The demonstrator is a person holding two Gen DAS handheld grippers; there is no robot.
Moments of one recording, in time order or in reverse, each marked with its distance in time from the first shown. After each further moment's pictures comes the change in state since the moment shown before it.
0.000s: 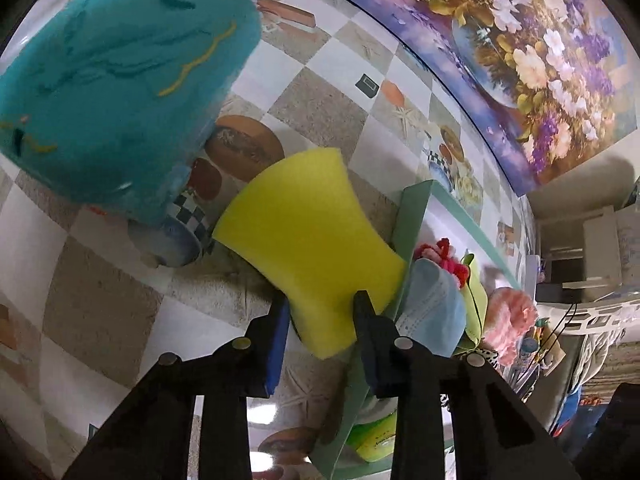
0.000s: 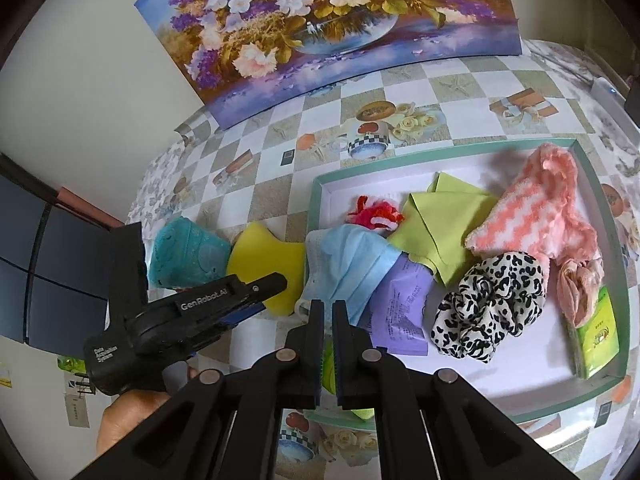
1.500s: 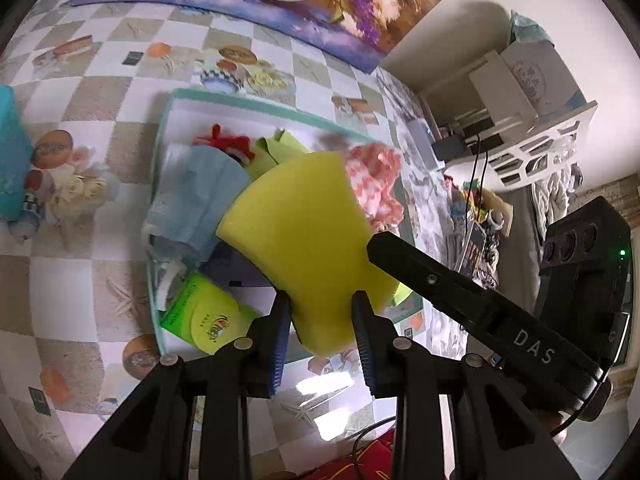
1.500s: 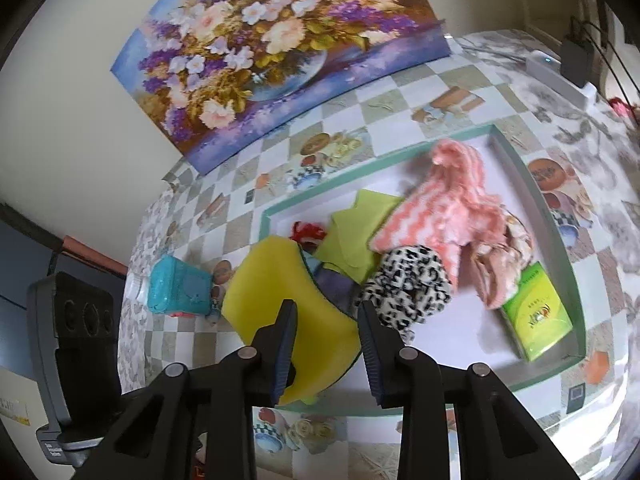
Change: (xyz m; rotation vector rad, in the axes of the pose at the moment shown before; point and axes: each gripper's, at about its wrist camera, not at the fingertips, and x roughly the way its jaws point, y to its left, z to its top) left arm -0.018 -0.116 -0.093 0.442 0.166 -0.202; right arm -0.048 -0.070 -0.017 0.140 -0.100 0.016
